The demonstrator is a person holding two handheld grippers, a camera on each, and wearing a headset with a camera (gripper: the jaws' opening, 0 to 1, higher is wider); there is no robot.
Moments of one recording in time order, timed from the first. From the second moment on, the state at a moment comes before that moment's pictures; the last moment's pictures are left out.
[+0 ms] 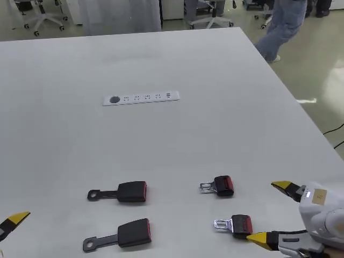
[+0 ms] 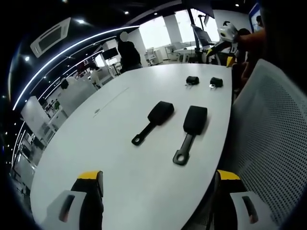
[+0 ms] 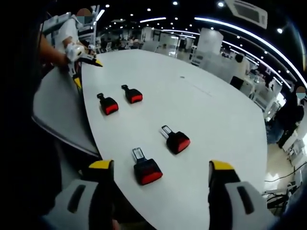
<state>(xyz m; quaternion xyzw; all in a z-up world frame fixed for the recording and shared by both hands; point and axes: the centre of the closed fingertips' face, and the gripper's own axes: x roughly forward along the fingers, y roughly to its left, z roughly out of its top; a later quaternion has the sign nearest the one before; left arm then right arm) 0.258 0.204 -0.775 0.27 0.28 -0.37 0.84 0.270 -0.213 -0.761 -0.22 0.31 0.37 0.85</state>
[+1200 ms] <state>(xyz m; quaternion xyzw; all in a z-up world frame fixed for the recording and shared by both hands) 0.277 0.090 -0.811 0.27 0.33 -0.51 0.75 0.265 -0.190 -0.809 -0.30 0.37 0.49 0.74</state>
